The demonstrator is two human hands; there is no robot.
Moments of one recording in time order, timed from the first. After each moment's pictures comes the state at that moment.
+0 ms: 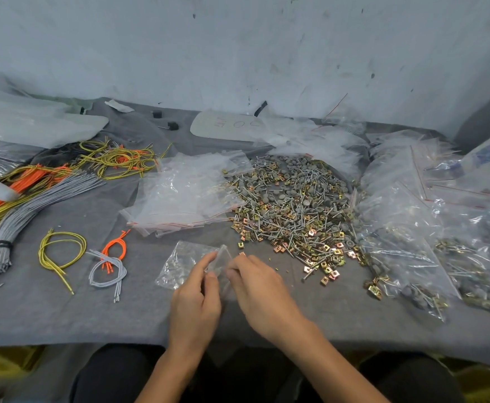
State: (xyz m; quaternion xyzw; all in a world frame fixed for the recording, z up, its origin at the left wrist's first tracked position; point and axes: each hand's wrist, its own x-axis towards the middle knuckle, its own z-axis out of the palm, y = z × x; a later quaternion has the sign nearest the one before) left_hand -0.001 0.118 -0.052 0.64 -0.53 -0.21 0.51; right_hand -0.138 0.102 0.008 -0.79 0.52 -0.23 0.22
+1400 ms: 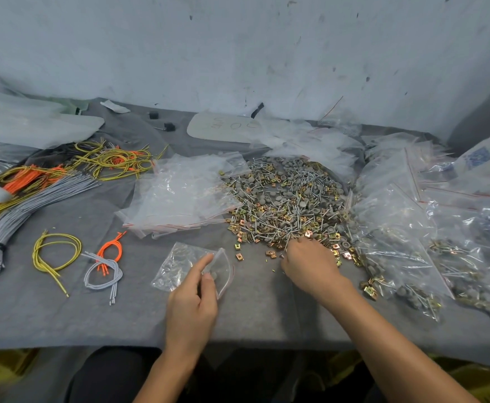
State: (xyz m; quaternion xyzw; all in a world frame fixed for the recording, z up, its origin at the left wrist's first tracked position) left_hand -0.004 0.120 -0.050 0.63 -0.52 -0.23 0.53; right_hand -0.215 0.027 -0.001 -0.75 0.66 0.02 0.02
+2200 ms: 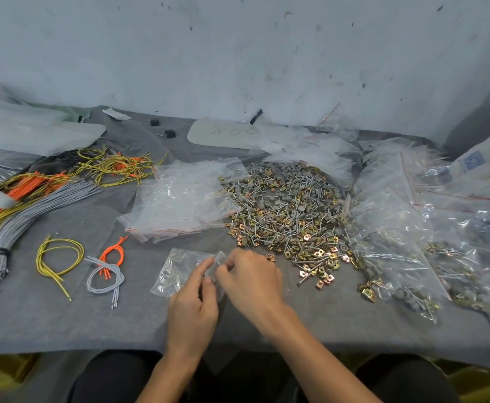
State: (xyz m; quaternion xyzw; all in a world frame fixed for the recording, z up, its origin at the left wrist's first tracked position) left_hand -0.004 0.120 -0.051 0.63 -0.55 -0.20 0.52; right_hand -0.115 0.080 0.012 -0.73 0.64 -0.21 0.13
